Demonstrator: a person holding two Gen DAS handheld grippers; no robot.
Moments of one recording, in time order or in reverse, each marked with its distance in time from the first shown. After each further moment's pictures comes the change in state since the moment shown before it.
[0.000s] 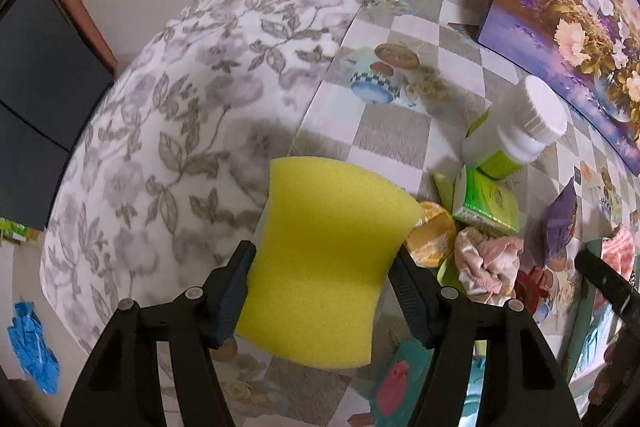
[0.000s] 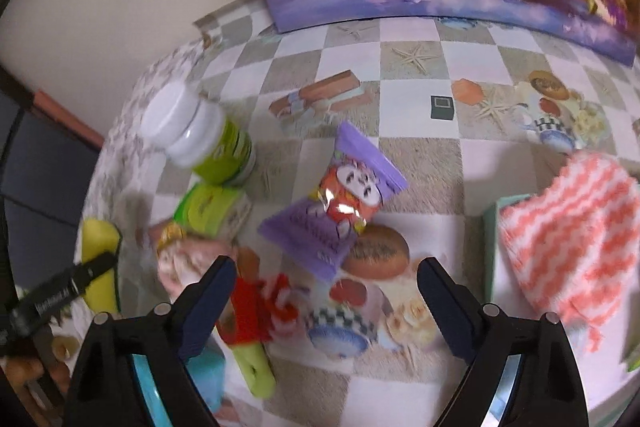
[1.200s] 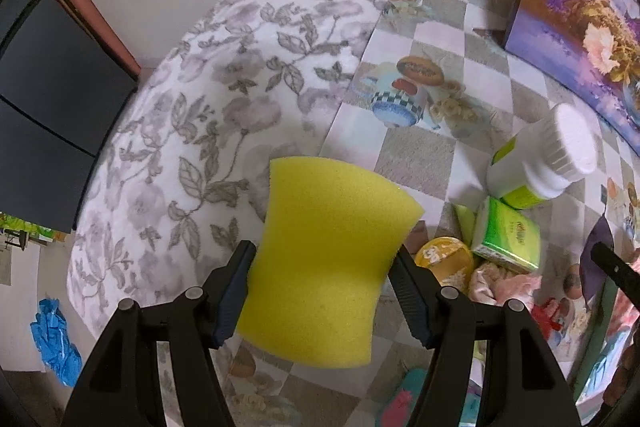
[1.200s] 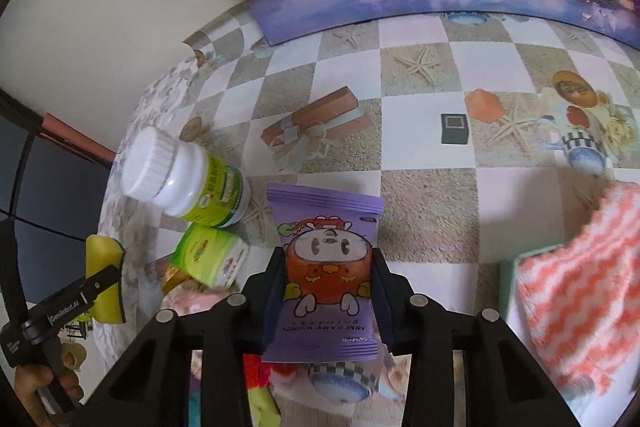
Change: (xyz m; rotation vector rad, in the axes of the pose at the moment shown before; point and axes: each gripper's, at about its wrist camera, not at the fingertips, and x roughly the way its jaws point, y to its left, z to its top) left arm -0.003 -0.006 0.027 -0.006 0.011 0.119; right arm 0.004 -0.011 0.019 0.005 -0.001 0.071
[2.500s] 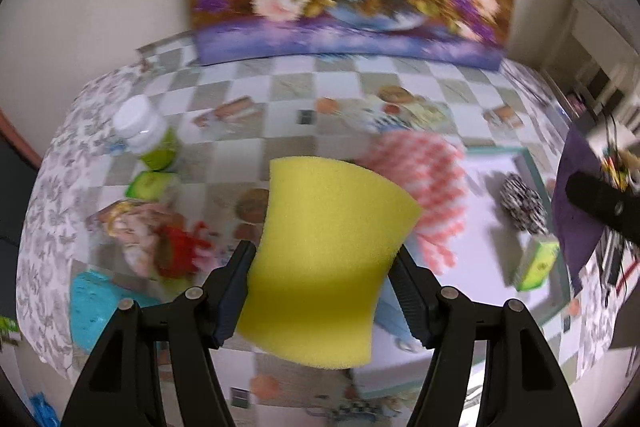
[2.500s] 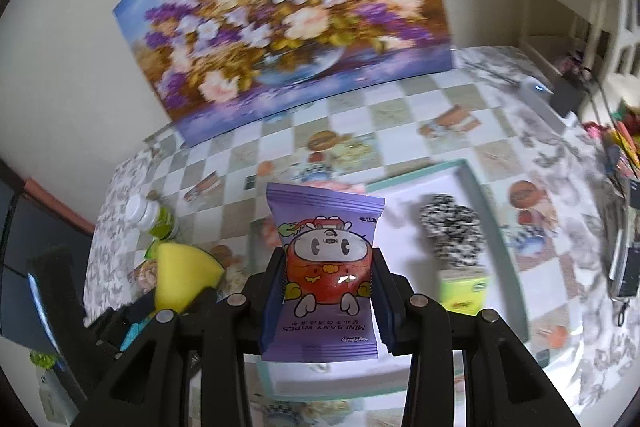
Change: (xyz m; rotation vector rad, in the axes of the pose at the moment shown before) left arm -0.130 -0.278 -0.145 0.356 -0.172 -0.278; right arm -0.238 -0.152 -0.080 0.160 -0.260 -0.187
